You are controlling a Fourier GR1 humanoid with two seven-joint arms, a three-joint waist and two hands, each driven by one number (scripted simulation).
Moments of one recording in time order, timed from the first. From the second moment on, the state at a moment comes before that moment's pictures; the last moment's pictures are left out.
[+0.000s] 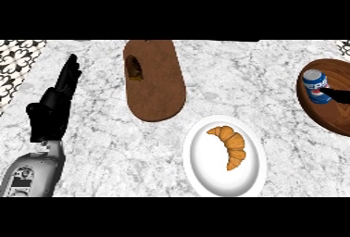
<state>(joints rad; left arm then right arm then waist) -0.26 0.21 0.01 -1.61 -0.16 0.12 0.19 -0.76 -0.62 -0.63 -0.30 0.48 -0.19 -0.59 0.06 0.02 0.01</state>
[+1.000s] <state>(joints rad) -0.23 0.23 0.05 -1.61 -0.16 0.11 0.18 -0.52 -0.85 -0.76 -0.20 0.29 0.34 -0.82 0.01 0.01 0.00</state>
